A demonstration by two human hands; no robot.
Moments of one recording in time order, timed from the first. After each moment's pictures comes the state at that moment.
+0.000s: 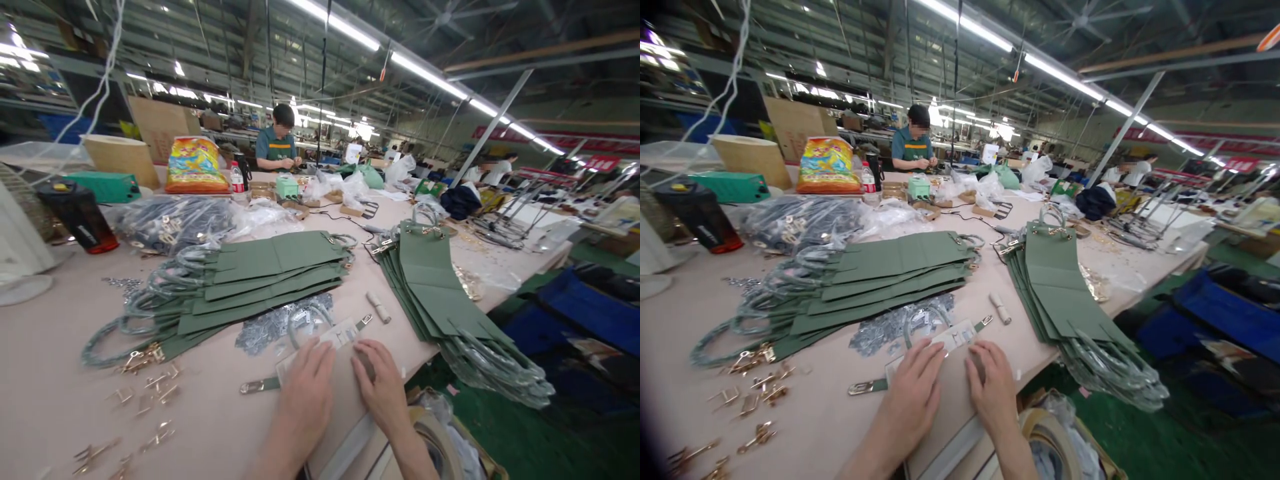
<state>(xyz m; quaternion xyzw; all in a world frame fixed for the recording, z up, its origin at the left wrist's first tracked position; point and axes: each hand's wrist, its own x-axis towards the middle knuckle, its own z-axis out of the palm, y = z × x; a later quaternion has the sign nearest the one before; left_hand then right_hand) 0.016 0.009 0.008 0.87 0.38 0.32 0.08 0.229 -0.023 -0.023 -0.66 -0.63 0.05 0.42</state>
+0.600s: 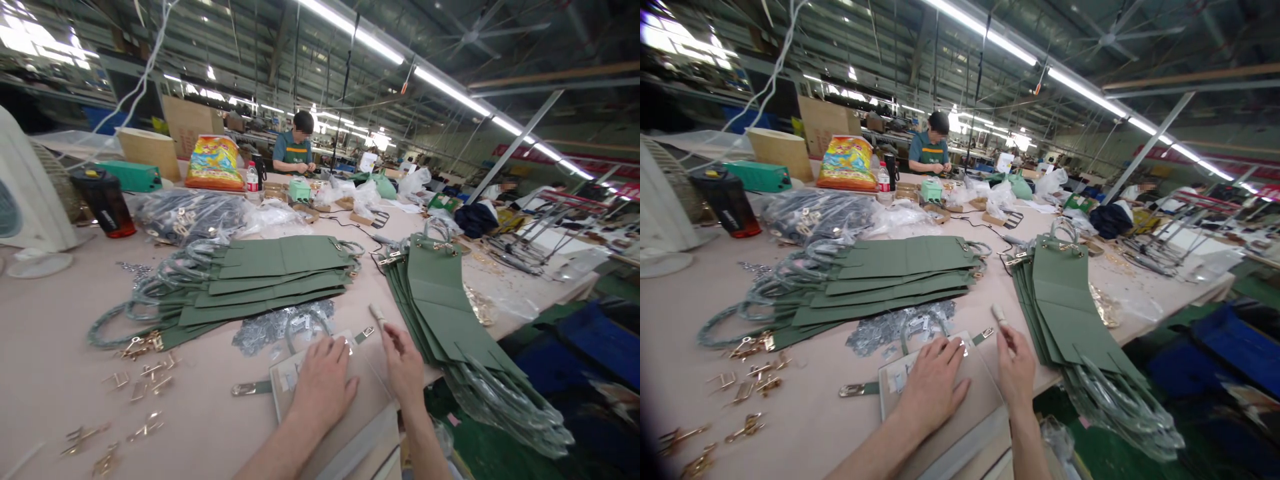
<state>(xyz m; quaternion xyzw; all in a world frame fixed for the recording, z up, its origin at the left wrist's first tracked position) 0.077 0.031 0.023 0.86 0.43 0.25 0.10 0.294 0.032 -0.004 -0.68 -0.50 0.11 0.52</state>
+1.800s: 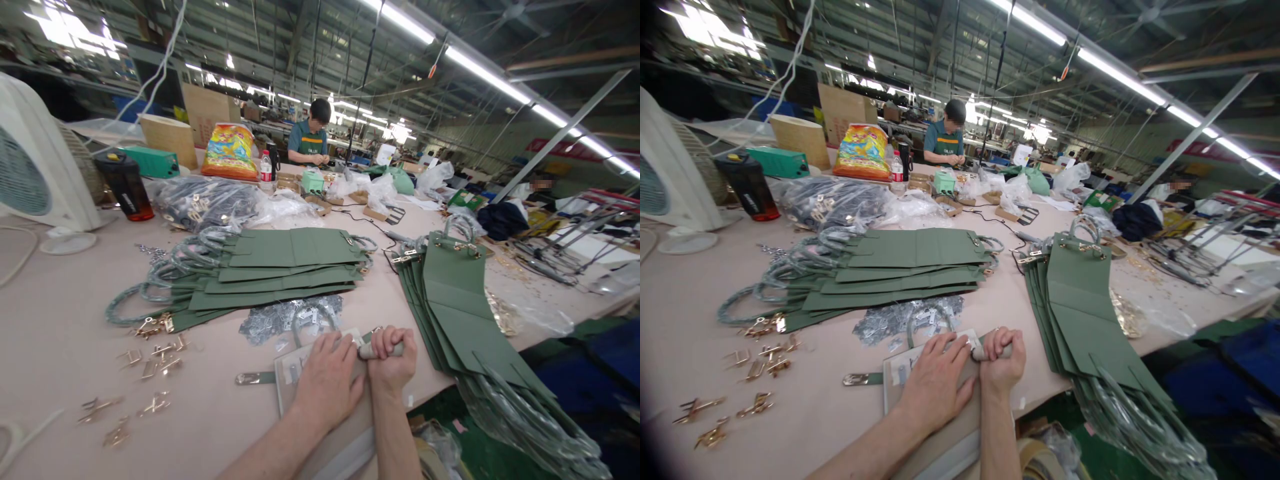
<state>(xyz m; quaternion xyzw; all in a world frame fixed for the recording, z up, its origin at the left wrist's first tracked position) 0.075 0.032 0.026 0.87 0.44 0.22 0.11 0.221 0.063 0.011 -0.28 -0.27 0.36 0.85</state>
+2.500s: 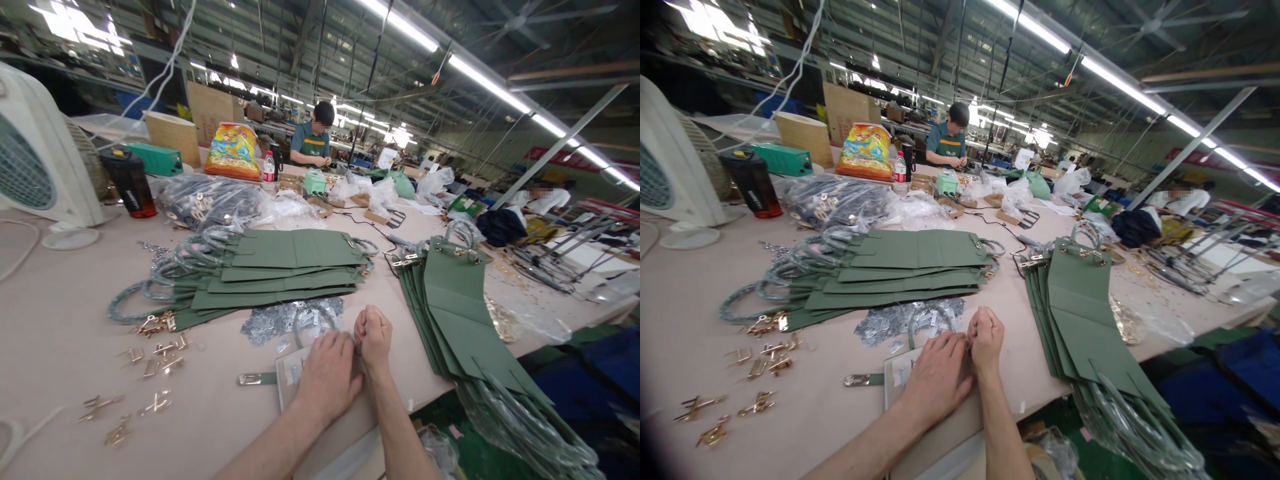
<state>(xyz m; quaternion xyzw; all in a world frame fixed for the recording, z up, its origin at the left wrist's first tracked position) 0.074 0.044 0.028 0.85 0.46 0.21 0.14 0.207 0.095 0.013 -0.47 -0.46 0.34 0.67</state>
